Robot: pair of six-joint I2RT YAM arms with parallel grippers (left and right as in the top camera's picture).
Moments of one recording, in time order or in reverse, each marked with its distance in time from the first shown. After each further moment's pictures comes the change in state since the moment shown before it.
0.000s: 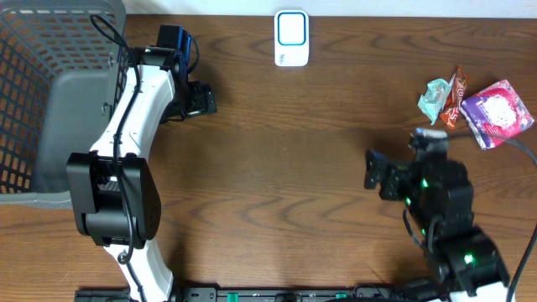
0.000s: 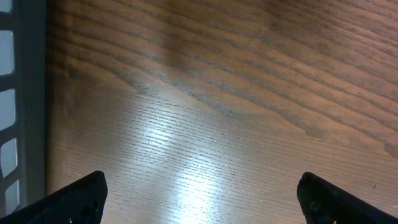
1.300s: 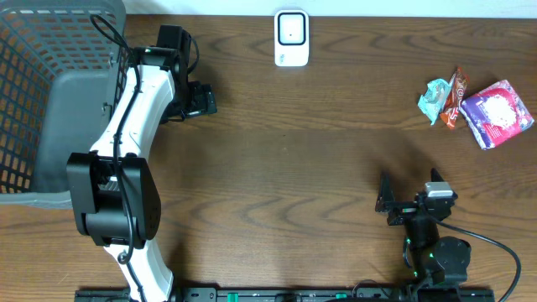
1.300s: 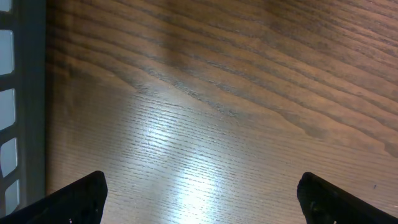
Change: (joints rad) left arm 0.000 0.000 -0.001 0.000 0.000 0.000; right arm -0.220 -0.676 -0.637 0.460 -0.150 -0.309
